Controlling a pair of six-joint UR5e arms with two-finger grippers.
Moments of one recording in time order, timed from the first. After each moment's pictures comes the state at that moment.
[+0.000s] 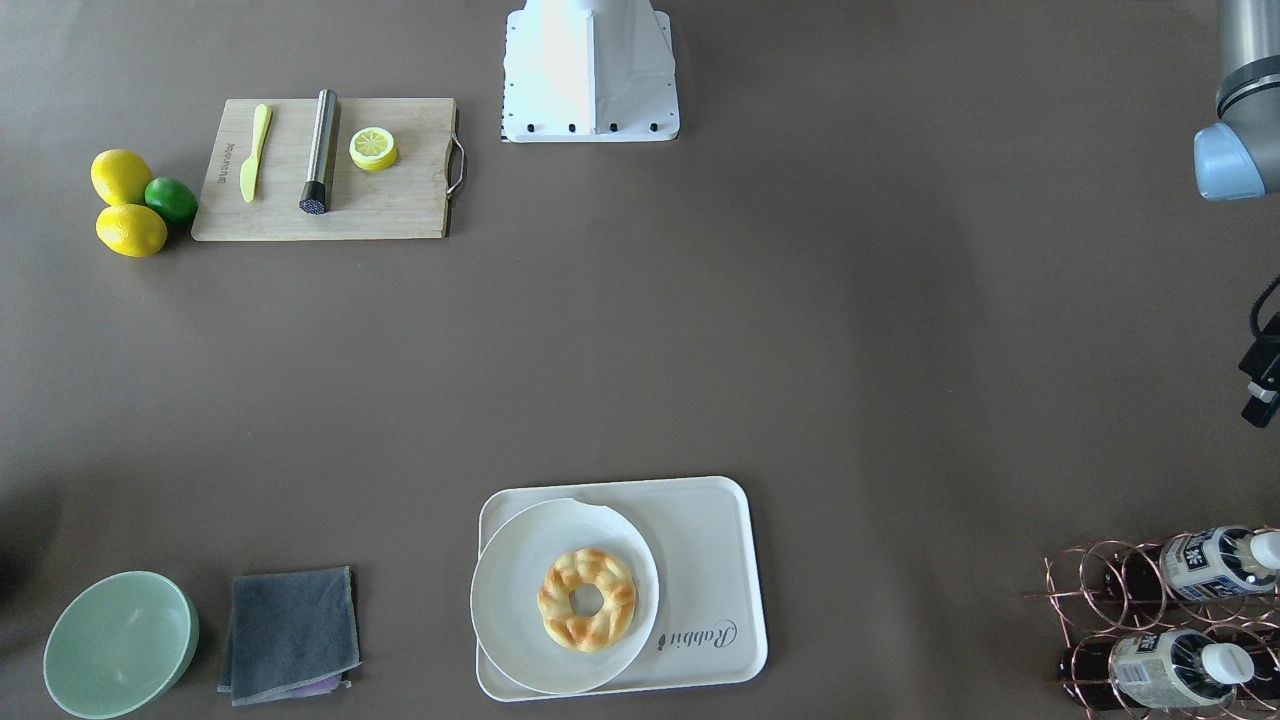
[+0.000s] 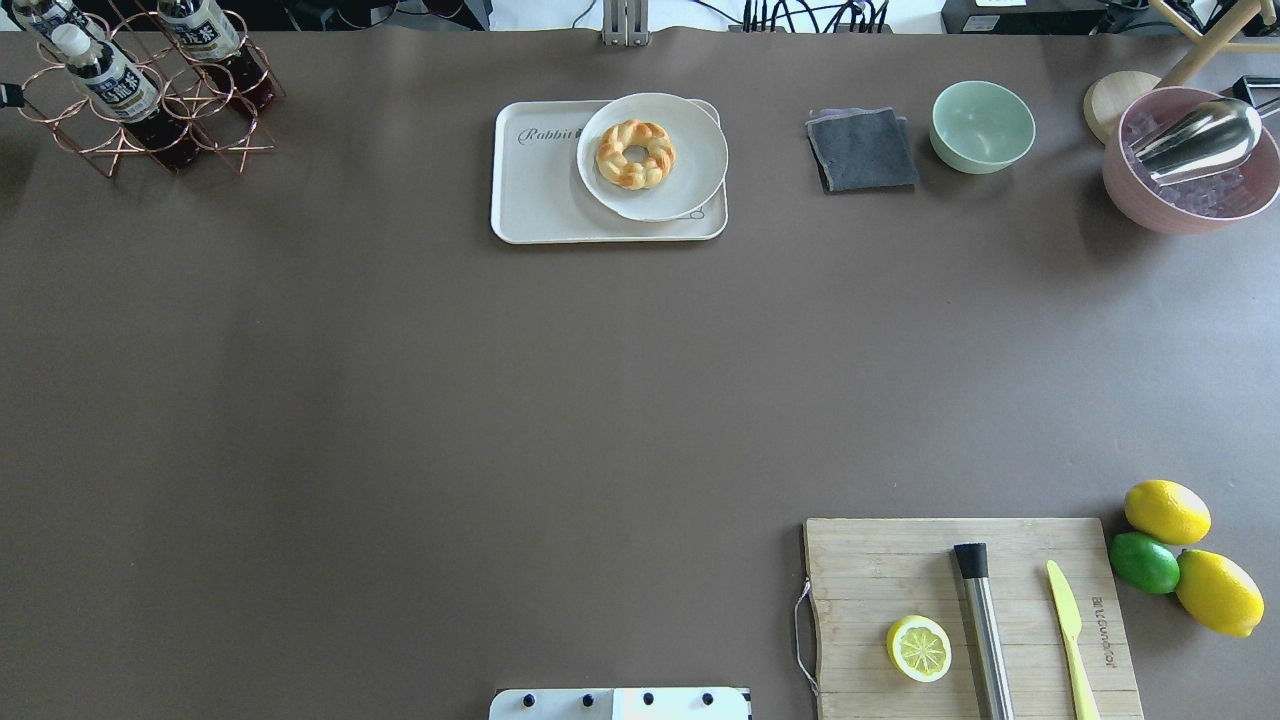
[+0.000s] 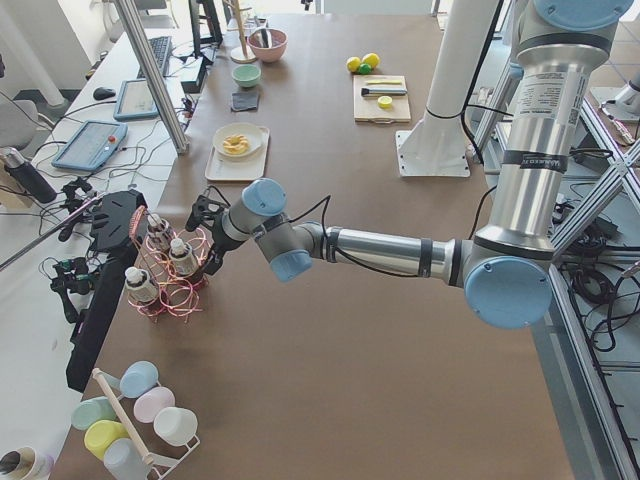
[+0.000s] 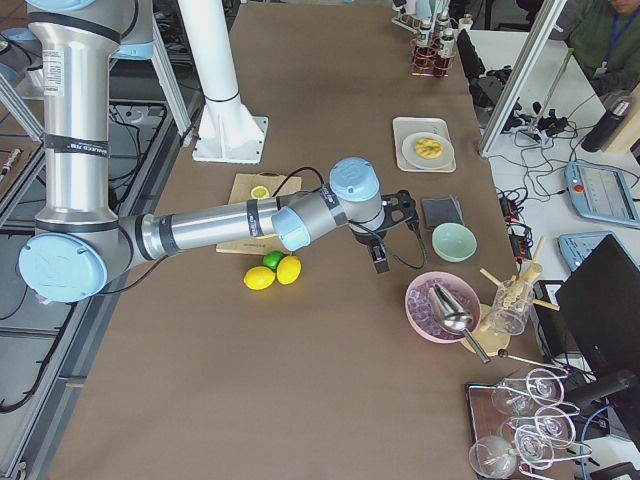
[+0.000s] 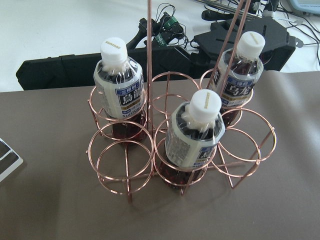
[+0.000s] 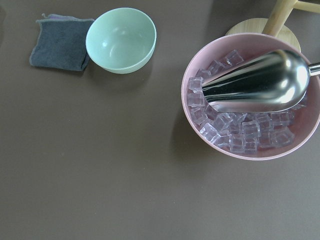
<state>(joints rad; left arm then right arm) -1.31 -1.72 -1.50 -2.48 -2.03 -0.70 1.46 -1.64 1.84 -1.22 2.40 0.23</state>
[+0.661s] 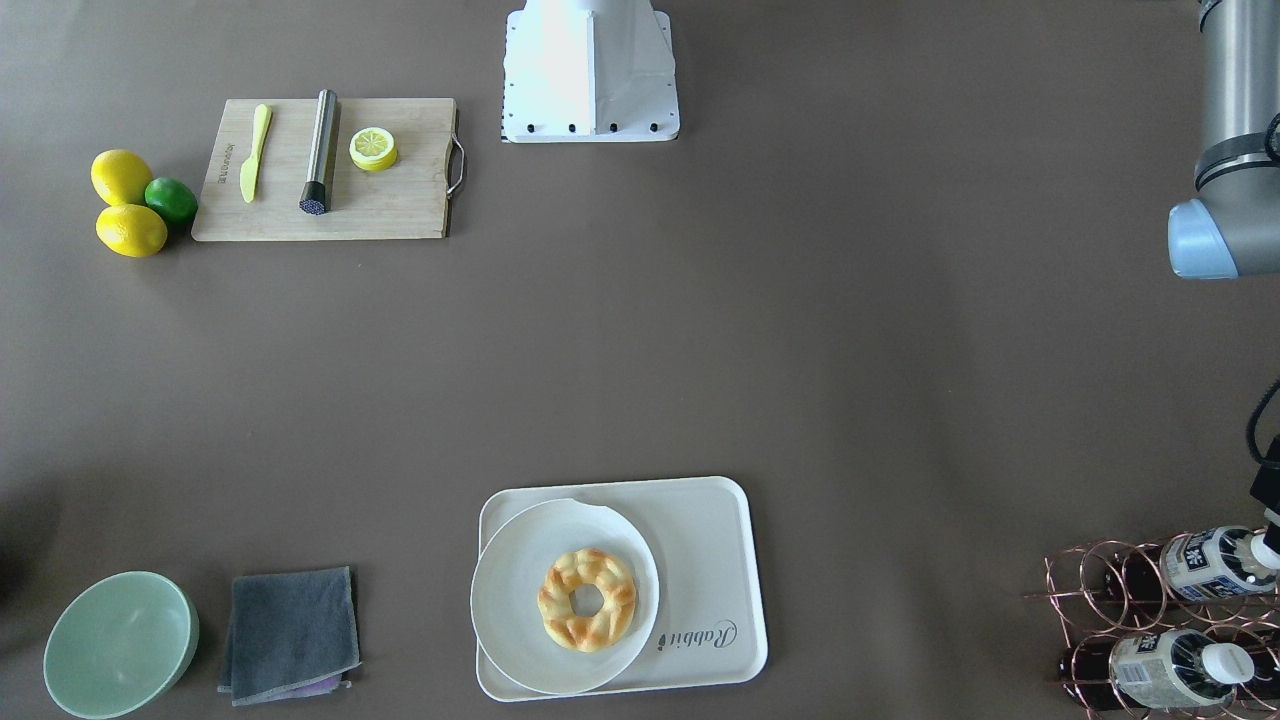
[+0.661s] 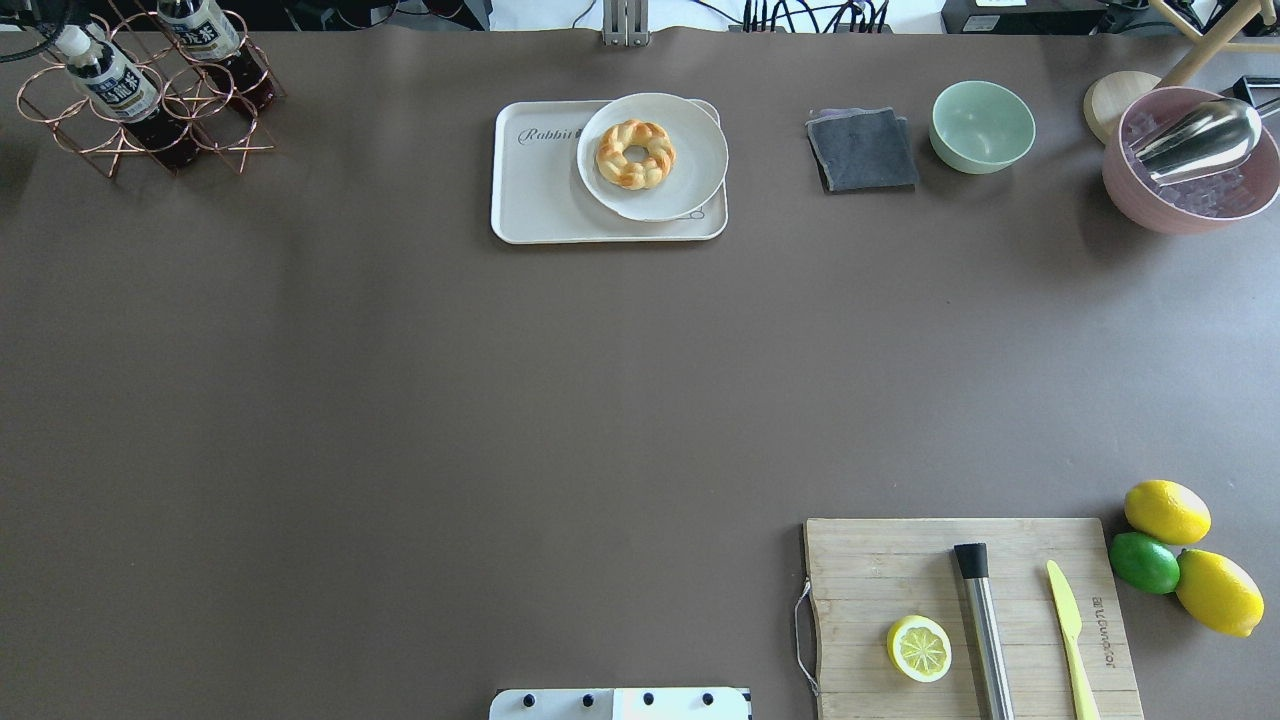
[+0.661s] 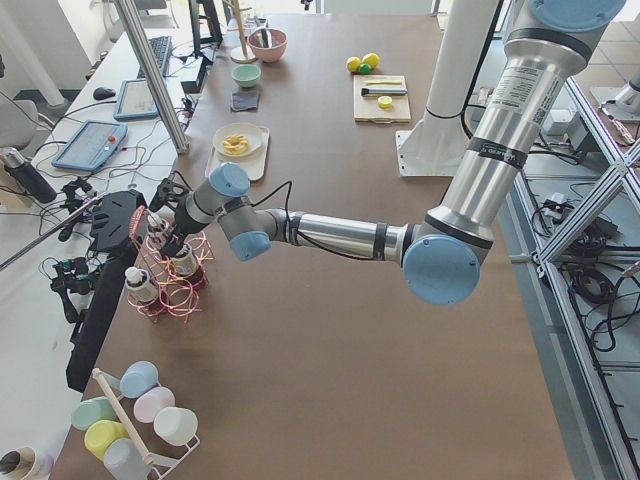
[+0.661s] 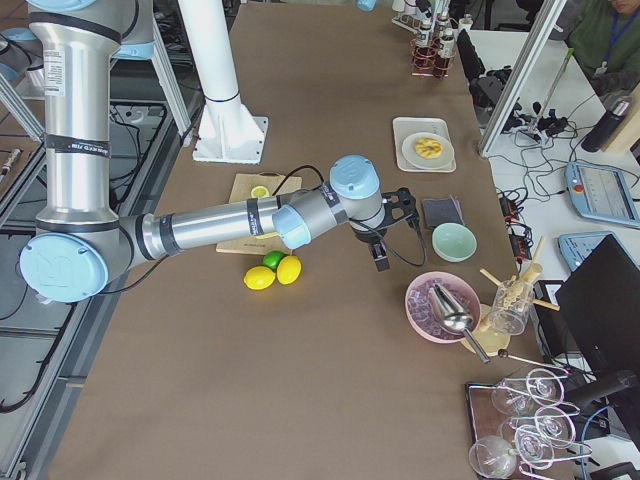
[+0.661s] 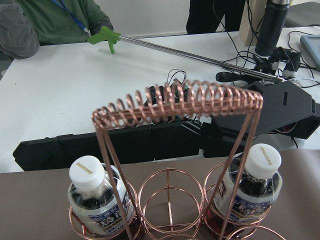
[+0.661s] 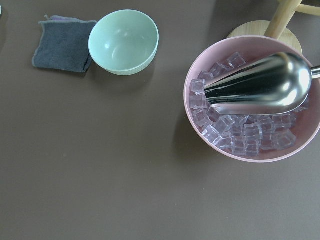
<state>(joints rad) -1.27 -1.94 -1.28 -2.51 -1.87 -0.73 1.45 -1.63 1.85 -1.22 2.40 0.23</state>
